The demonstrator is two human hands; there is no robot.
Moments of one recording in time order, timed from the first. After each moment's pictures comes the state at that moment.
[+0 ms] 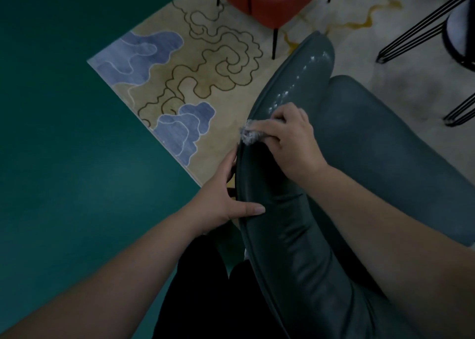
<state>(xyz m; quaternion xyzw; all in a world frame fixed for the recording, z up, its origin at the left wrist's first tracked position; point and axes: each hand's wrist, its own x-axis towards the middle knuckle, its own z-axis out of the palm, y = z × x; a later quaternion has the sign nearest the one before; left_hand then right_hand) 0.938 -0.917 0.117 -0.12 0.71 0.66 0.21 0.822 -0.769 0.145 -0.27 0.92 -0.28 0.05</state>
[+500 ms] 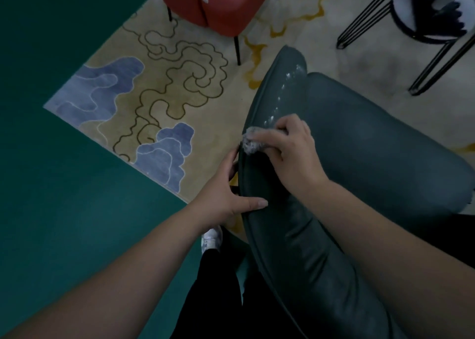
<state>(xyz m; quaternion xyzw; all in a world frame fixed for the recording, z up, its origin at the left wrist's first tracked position) 0.853 -0.948 0.111 -0.07 0.71 0.63 0.30 0.796 -0.778 0.135 -0.14 0.94 -0.30 -0.01</state>
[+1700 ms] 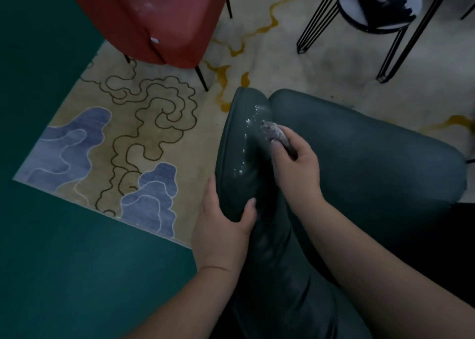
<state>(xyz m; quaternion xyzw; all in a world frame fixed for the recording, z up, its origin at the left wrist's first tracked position) 0.796 -0.888 0.120 -0.15 0.90 0.40 0.09 0.729 -0.751 0.116 0.23 0.72 -0.65 -0.05</state>
